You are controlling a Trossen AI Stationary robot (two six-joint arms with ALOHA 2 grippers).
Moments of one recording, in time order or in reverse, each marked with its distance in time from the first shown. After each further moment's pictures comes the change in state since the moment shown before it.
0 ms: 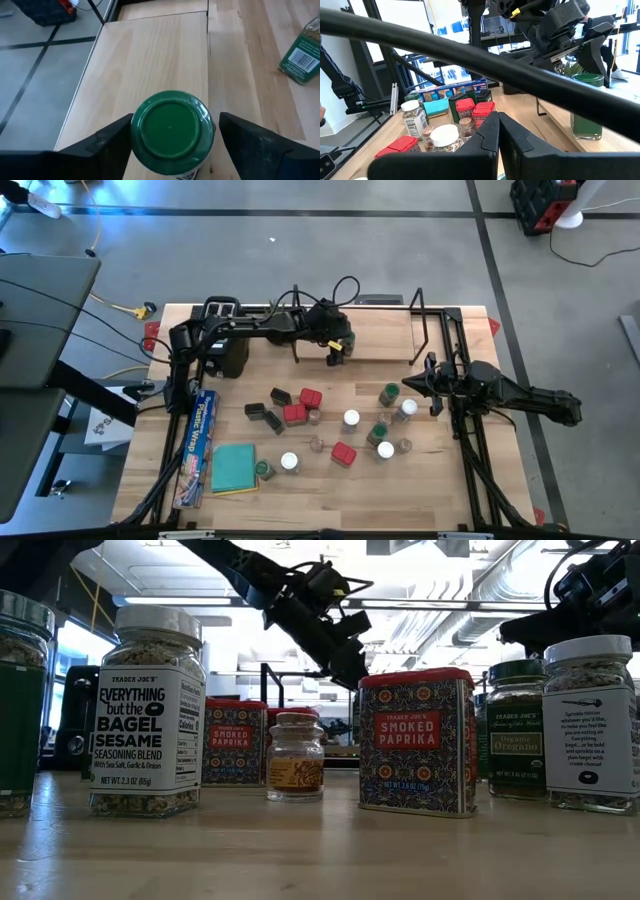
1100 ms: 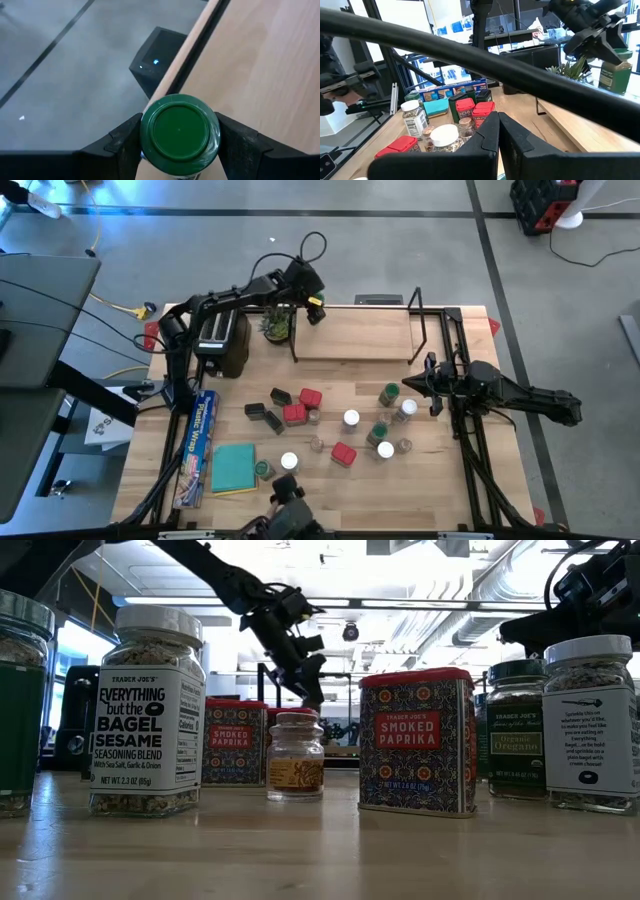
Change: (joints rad) left arm 0.290 -0.032 0.077 -0.225 -0.075 -0.130; right arm 0.000 0.000 0.000 0.000 0.000 0.000
